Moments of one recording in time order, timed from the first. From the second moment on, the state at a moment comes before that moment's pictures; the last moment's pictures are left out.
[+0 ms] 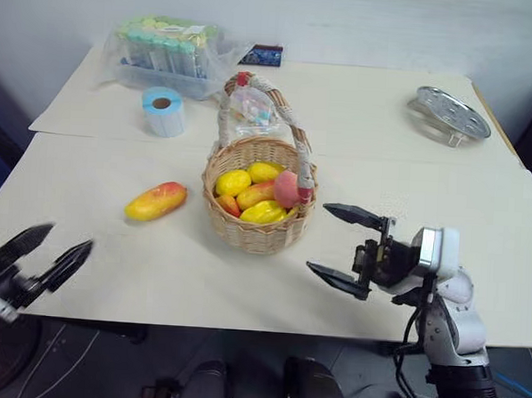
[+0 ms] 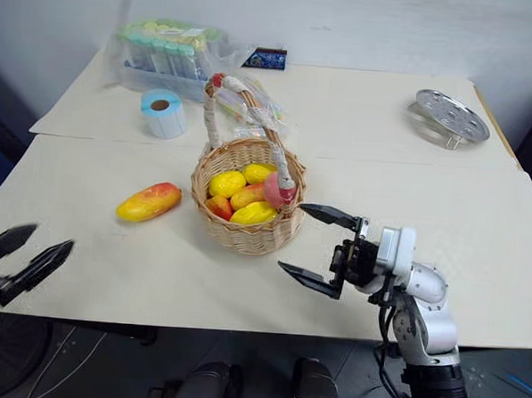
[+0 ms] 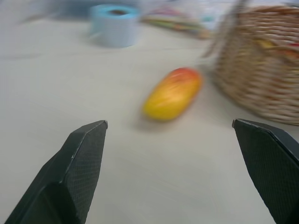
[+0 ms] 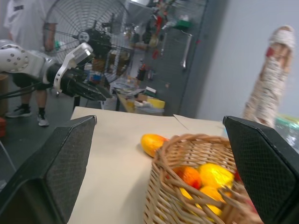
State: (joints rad) left arm 0.37 0.48 0.98 -0.36 -0.68 0.55 -0.72; right arm -0.19 -0.39 -0.01 -0.24 0.62 -0.13 1.21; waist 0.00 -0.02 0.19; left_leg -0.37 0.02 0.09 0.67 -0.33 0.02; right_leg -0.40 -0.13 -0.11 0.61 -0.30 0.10
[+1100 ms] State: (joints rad) left arm -0.58 0.82 0.08 0.64 -0.24 0.23 -1.04; right arm -0.20 -0.38 0.04 -0.27 0.54 -0.15 1.08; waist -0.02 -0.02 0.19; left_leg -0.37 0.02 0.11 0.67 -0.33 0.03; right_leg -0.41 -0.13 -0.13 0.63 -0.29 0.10
